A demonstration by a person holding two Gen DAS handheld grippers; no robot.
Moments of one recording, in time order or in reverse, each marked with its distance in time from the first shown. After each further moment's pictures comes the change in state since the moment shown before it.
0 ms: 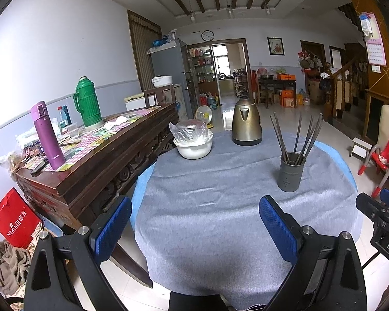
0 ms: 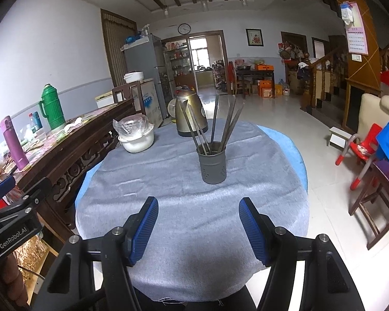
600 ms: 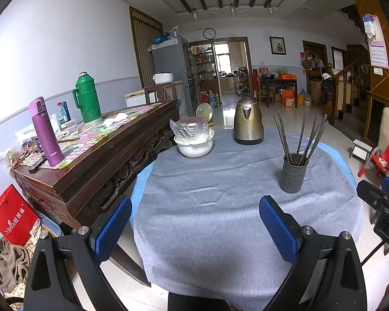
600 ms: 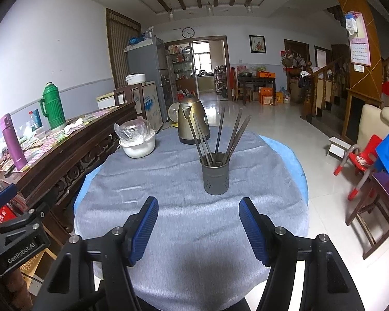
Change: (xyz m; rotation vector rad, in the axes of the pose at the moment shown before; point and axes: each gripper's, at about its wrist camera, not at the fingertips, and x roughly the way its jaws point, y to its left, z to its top) left arm 0.010 0.001 0.001 -0.014 0.014 -0.001; right arm 0.005 0.010 0.018 -0.030 -0.020 -0.009
